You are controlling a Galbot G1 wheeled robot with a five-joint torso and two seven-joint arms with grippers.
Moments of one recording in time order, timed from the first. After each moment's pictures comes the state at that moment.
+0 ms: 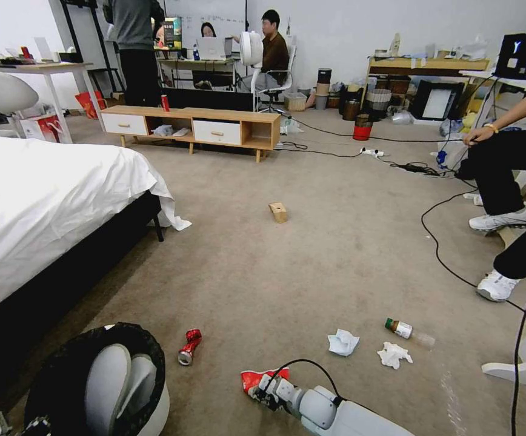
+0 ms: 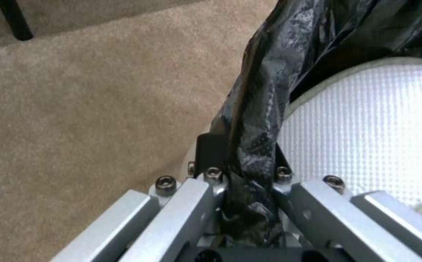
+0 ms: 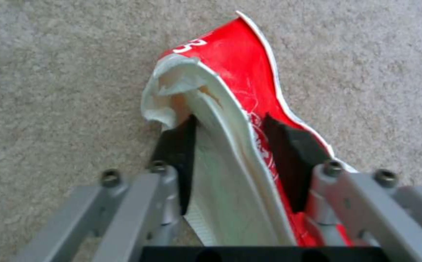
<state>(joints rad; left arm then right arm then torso) 1.72 -1.50 -1.14 -2.24 -0.98 0.74 -0.37 -0.65 1.26 -0.65 0.94 0.22 -0.16 -0.09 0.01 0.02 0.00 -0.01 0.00</state>
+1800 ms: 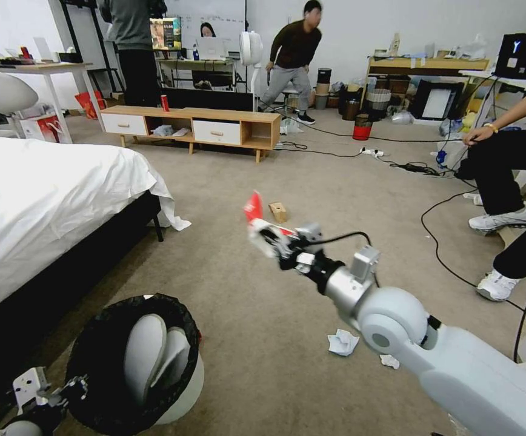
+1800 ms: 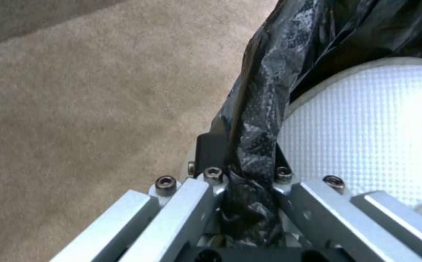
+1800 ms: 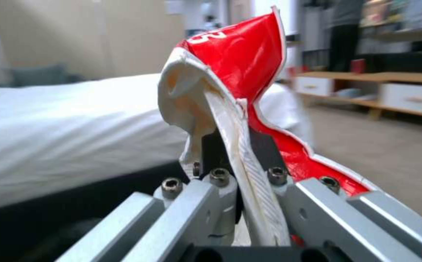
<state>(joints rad) 1.70 -1.30 -1.02 -2.31 -1.16 0.74 -0.45 -0.42 0.88 -0.35 2.08 1.07 -0.17 0.14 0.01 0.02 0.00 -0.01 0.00</state>
